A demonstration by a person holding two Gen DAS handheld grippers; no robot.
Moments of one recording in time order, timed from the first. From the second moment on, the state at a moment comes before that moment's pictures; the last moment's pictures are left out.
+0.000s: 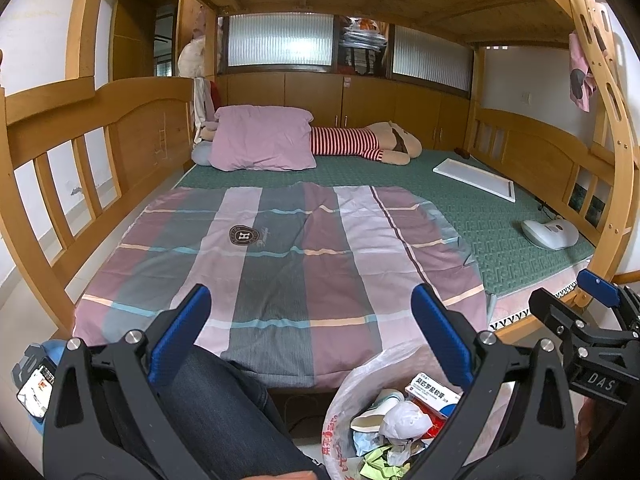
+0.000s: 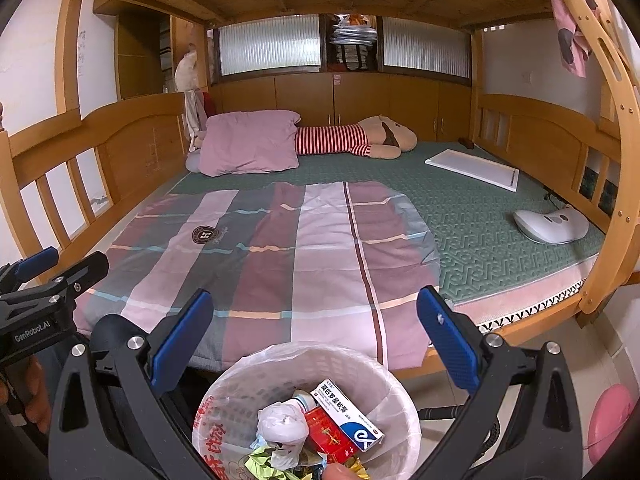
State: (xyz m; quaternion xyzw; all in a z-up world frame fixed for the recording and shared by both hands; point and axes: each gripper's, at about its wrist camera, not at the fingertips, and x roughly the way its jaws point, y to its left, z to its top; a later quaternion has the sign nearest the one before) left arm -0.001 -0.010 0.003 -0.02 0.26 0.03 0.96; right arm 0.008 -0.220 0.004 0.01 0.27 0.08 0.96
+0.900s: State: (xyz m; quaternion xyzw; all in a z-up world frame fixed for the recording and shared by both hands) left arm -0.001 -0.012 -0.005 -0.03 0.27 0.03 0.96; right arm 0.011 -0.218 -0.003 0.01 0.28 0.08 0.96
